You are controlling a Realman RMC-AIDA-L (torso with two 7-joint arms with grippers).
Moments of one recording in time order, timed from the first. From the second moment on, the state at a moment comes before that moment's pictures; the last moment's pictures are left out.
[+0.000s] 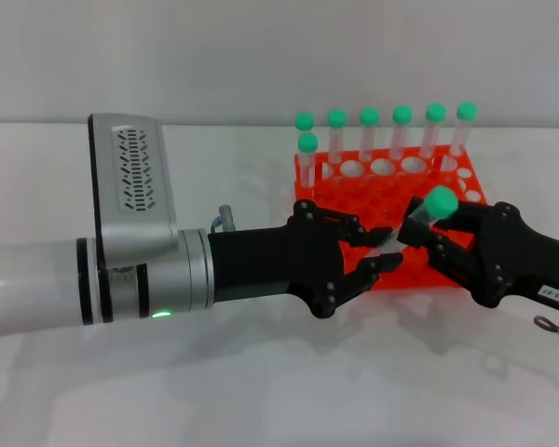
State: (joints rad) left arm -0.42 -2.08 1.53 0.92 1.36 1.18 -1.14; right arm 0.53 2.03 -1.04 -0.34 -1.27 -1.67 1.02
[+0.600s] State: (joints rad) left arm -0.42 -2.08 1.53 0.91 1.36 1.18 -1.15; right arm 0.53 2.03 -1.05 -0.33 -1.25 -1.68 1.02
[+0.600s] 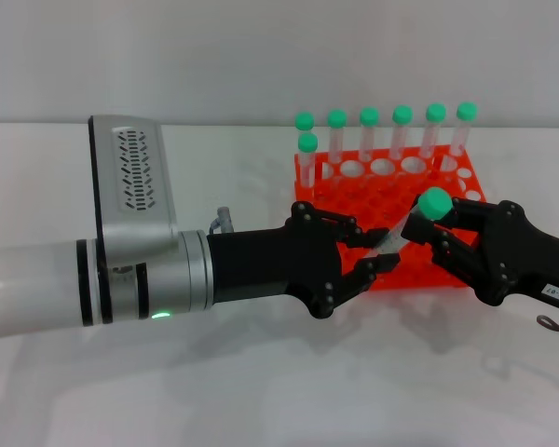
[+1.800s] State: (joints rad) left arm -0.41 -2.08 1.54 0.91 1.32 1.15 -1.17; right arm 0.52 2.03 -1.07 -0.33 -1.23 -1.68 1.00
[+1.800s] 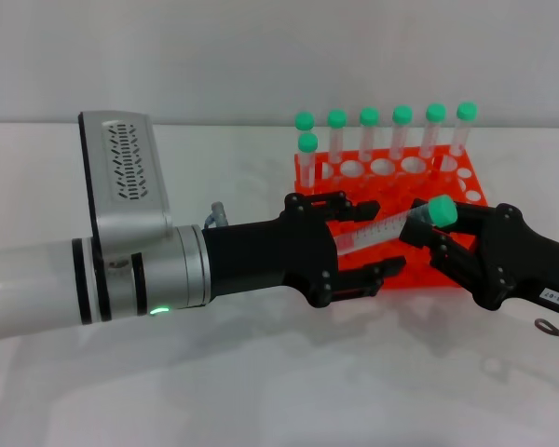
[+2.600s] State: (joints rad) left arm -0.10 -2.08 1.38 1.02 1.14 1.19 -1.10; right arm 0.51 2.01 -1.06 -0.38 -1.22 -1.55 0.99
